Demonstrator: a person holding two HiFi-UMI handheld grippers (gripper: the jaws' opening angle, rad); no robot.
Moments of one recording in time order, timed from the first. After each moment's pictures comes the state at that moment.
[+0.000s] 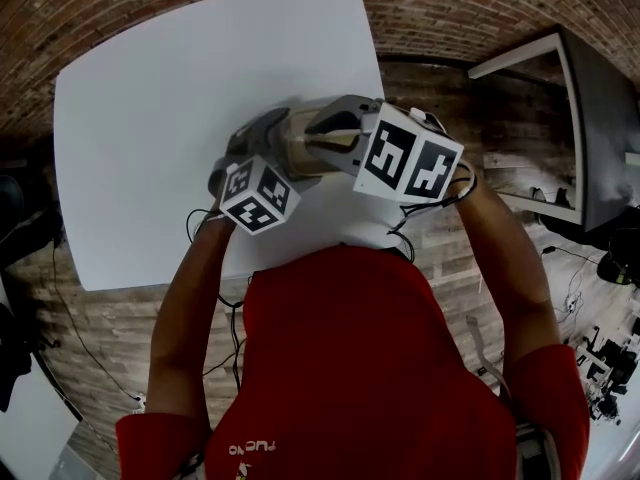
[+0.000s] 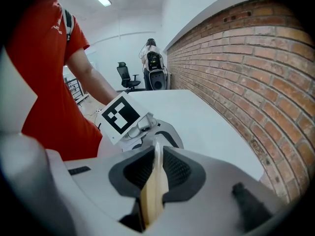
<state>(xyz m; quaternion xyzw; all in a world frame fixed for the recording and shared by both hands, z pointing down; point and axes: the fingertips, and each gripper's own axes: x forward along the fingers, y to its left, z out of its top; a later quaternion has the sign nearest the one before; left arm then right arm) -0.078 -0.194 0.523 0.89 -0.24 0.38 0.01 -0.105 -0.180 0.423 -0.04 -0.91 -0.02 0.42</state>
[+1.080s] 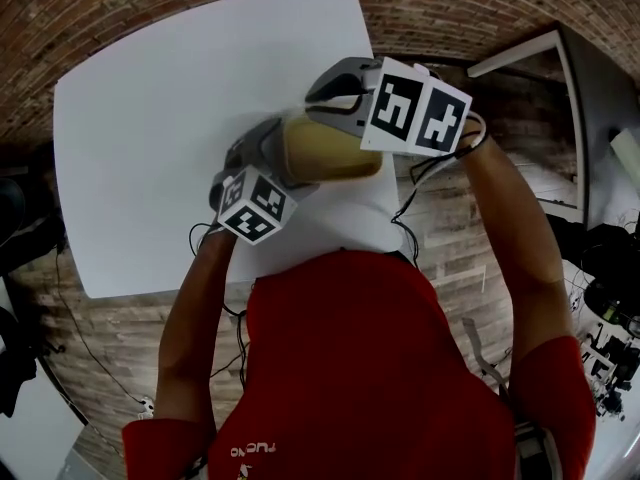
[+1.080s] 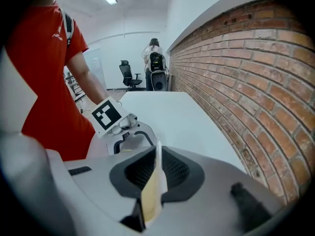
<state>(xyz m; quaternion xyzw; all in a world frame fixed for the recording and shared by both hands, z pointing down) -0.085 -0.194 0.528 0.89 -0.27 0.37 0.06 -0.104 -0.237 0.409 -0.06 -0.91 -0.05 0.41</state>
